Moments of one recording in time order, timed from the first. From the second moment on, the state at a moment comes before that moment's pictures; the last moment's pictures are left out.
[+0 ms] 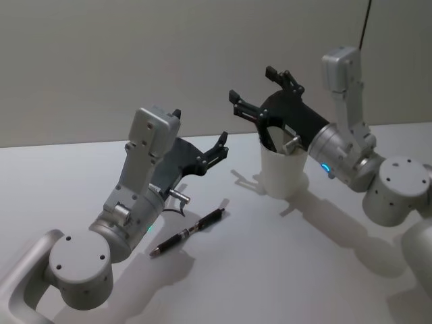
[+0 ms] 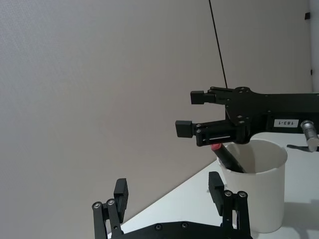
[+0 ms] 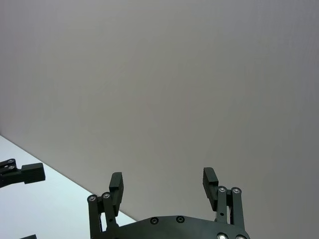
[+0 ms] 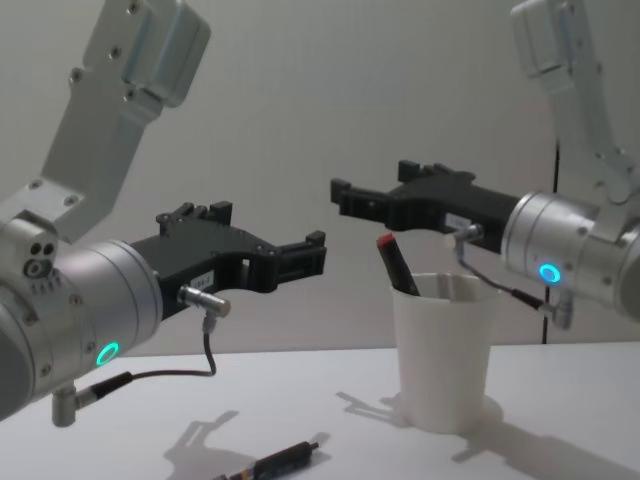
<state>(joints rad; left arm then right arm) -0.24 0.38 0.45 -1.63 -0.20 0.01 -0.01 0.56 0.11 -0.38 -1.10 0.22 -0.19 0.41</state>
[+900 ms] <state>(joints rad) -0.24 0.38 0.45 -1.63 -0.20 0.01 -0.01 0.26 0.35 -0.26 -1.60 0.33 0.01 0.25</state>
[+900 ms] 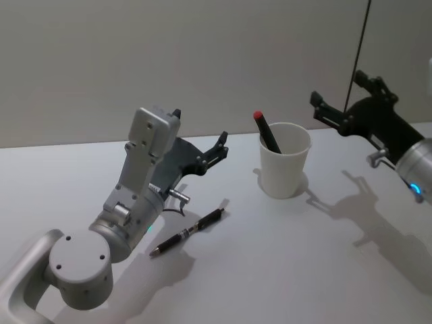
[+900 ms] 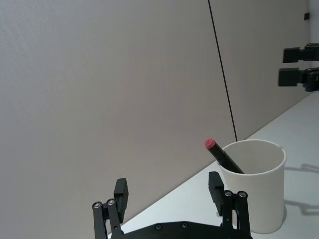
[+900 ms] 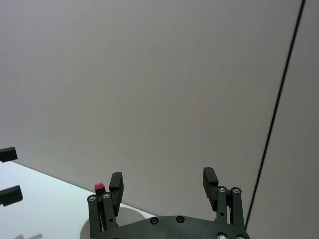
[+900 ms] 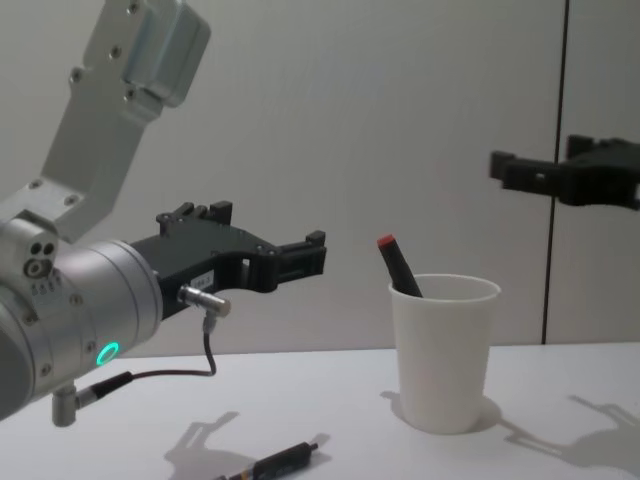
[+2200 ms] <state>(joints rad) -0.11 0.58 0.42 -1.85 -0.27 0.31 -0.27 0.14 0.44 -0.22 -1.74 0.38 0.06 0.18</state>
